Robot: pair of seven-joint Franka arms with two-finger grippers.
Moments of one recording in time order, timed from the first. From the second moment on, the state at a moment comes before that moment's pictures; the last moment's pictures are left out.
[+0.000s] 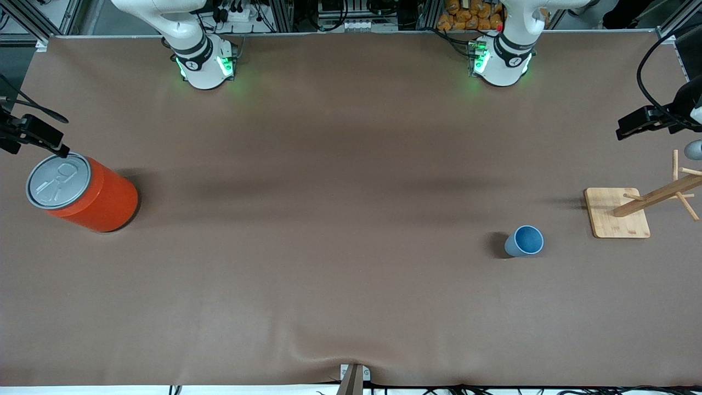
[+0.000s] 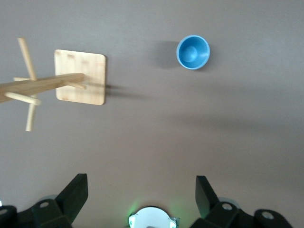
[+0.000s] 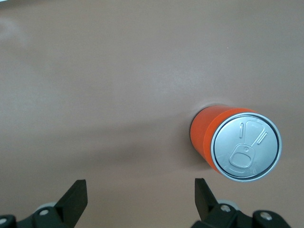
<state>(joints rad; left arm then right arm) -0.07 0.03 0.05 -1.50 0.04 1.39 -0.10 0.05 0.01 -0.11 -1.51 0.01 1.56 0.04</state>
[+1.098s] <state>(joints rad) -0.01 0.02 -0.08 -1.47 0.04 1.41 0.01 0.05 0.01 -0.11 -1.51 0.01 1.56 0.04</state>
